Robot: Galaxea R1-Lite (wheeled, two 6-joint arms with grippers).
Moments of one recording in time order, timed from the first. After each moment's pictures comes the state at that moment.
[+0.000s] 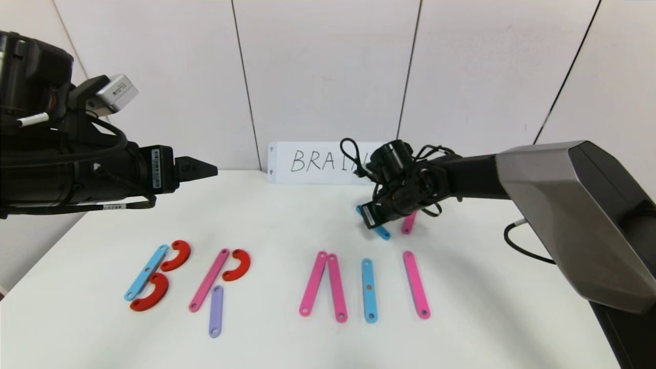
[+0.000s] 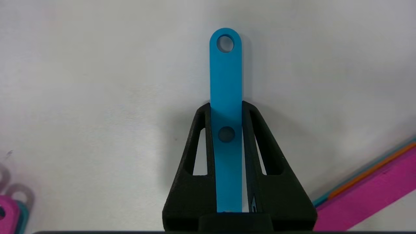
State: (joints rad) left arm -0.29 1.41 -1.15 0.20 0.01 -0.25; right arm 0.47 2.41 -1.89 0.36 -0.01 -0.02
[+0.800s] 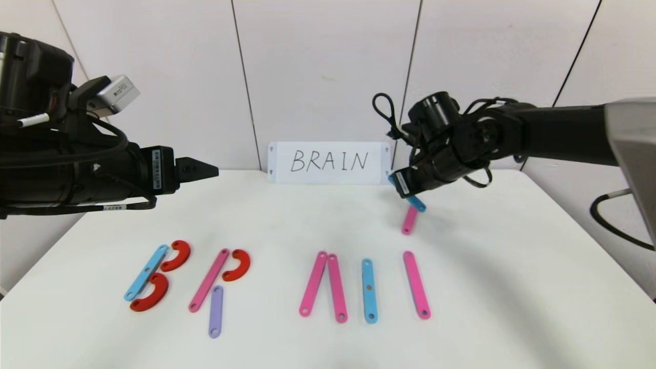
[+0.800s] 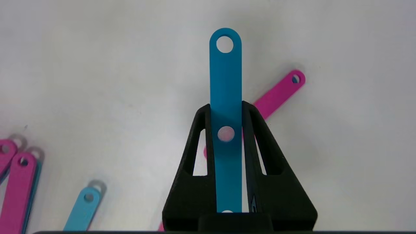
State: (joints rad) left arm -0.29 1.41 -1.15 0.20 -0.01 -0.25; right arm 0.40 2.18 -1.87 0.53 -0.09 -0.02
